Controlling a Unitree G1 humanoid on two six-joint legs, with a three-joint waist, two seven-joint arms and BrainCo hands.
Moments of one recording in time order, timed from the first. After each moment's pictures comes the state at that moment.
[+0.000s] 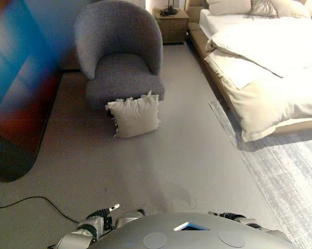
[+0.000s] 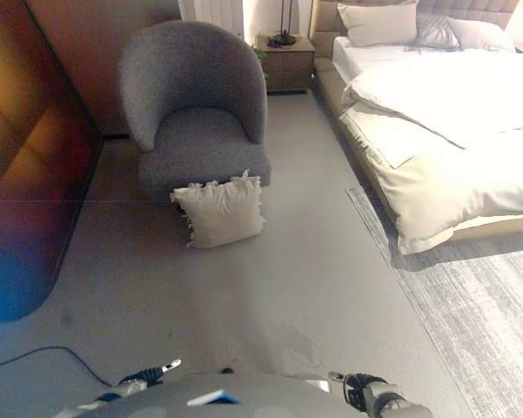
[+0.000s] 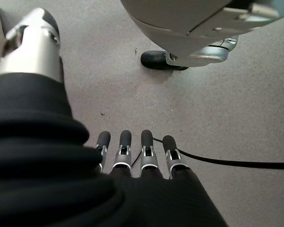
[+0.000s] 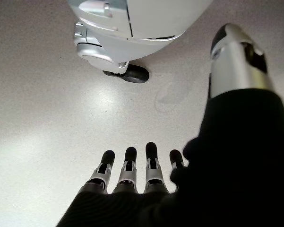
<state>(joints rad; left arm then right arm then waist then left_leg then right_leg) 0.03 0.23 -0.15 1.28 -0.35 0.17 0.17 0.03 -0.24 0.17 1.30 0.15 0.22 -0.01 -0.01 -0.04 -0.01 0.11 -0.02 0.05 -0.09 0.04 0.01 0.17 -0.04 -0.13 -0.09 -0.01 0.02</state>
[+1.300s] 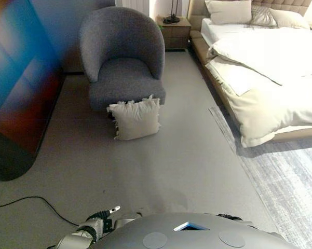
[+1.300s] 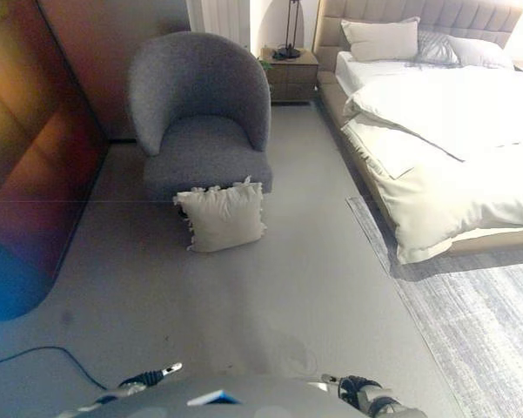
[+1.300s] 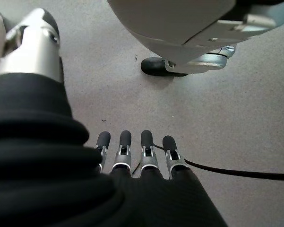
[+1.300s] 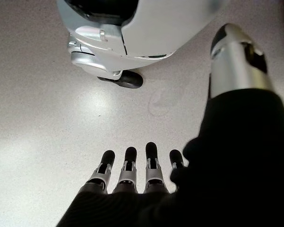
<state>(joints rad) 0.02 0.24 -0.18 1.28 -0.33 0.17 0.14 0.03 -0.21 0.17 1.30 0.15 0.19 0.00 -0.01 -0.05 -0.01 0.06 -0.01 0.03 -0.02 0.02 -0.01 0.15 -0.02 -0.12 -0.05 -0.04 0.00</state>
